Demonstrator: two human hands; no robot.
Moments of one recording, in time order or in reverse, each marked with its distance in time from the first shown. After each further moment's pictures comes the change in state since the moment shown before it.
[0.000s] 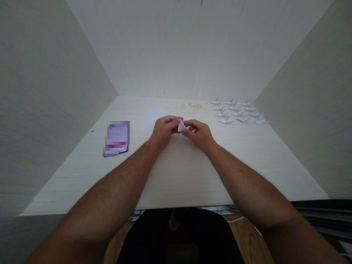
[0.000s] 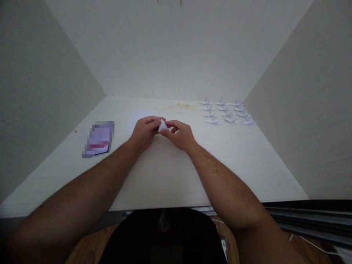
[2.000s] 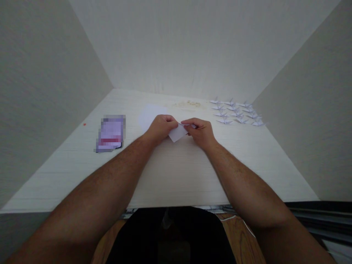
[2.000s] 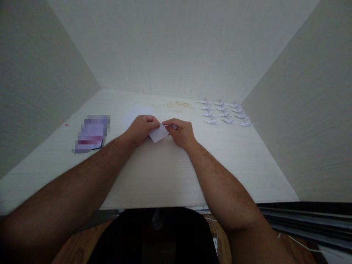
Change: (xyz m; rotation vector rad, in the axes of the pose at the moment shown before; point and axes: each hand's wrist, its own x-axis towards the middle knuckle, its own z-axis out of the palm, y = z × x) left_hand 0.002 0.005 -0.004 0.394 -0.019 -0.067; right_hand 0.005 0.012 -0.005 0.067 0.044 -0.020
